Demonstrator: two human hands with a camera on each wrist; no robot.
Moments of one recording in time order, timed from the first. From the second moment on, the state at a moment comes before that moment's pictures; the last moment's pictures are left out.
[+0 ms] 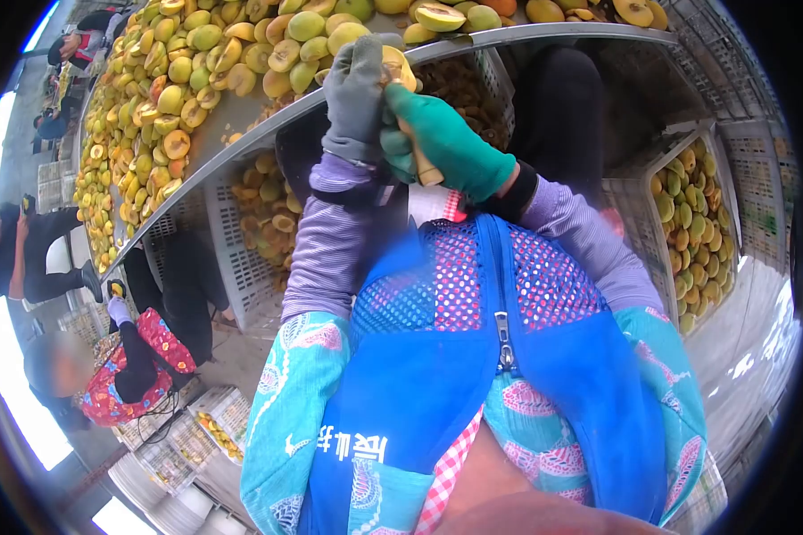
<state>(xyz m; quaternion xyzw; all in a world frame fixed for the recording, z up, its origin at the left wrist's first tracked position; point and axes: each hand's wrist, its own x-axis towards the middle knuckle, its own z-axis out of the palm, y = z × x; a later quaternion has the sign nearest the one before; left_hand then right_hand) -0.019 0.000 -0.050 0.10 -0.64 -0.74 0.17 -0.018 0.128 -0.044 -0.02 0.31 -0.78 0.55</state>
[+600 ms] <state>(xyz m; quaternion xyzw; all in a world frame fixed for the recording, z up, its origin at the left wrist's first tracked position) -0.014 -0.010 -0.039 0.12 -0.54 -0.83 0.06 -0.030 0.143 -0.037 -0.03 0.28 -0.73 0.62</state>
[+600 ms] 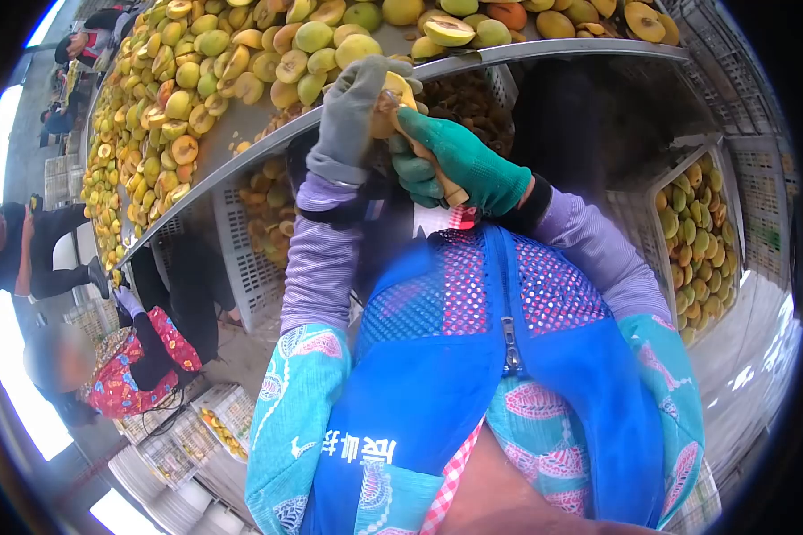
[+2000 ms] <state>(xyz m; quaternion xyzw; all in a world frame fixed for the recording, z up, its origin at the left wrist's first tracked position) -0.022 -0.007 -0.050 0.12 -0.67 -0.73 0.06 -0.027 0.134 -0.052 -0.02 0.33 -0.75 0.57</state>
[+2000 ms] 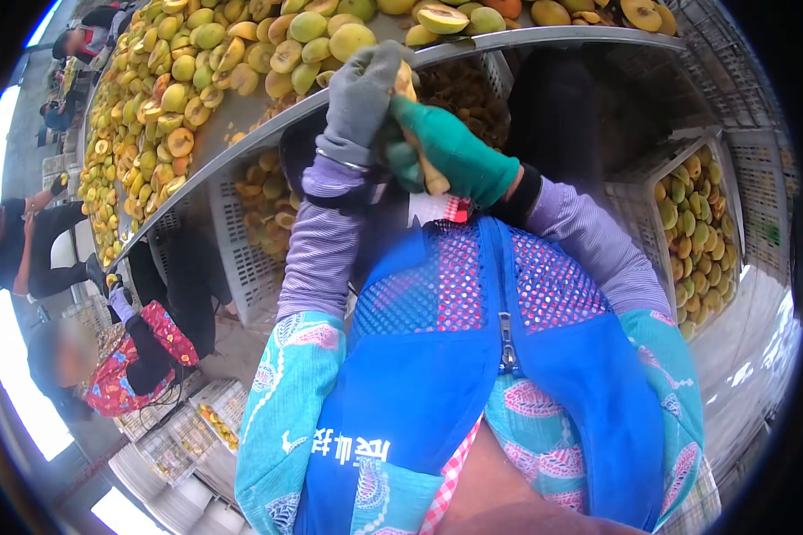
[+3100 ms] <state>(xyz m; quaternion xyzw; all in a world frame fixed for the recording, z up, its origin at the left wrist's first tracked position) -0.011 -0.020 -0.040 0.04 -0.62 -0.78 -0.10 -0.002 0.138 -0.044 0.01 0.28 -0.74 0.61</state>
